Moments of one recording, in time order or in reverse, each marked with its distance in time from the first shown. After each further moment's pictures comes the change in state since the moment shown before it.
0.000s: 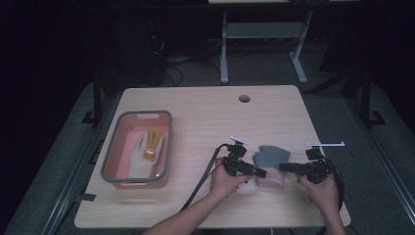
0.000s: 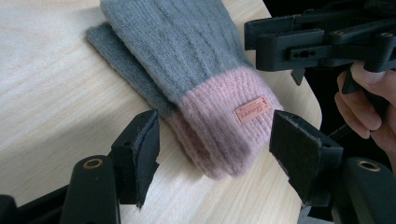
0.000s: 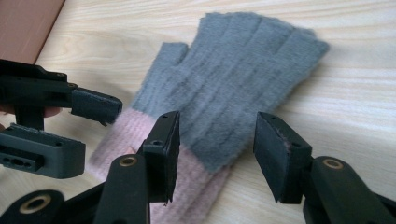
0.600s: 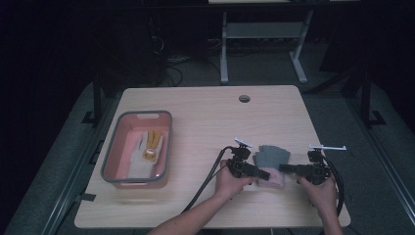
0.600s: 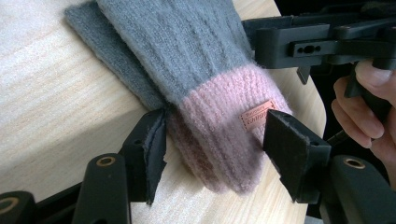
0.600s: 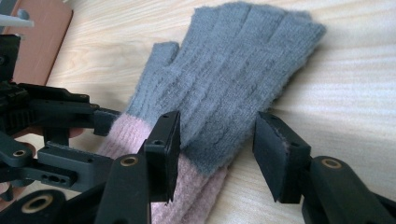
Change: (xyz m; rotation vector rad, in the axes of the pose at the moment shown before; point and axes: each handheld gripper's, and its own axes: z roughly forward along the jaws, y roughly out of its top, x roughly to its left) left arm 0.002 -0.001 0.017 0.026 -0.007 -0.021; right arm -0.014 -0.007 0.008 -0.020 0.059 0.091
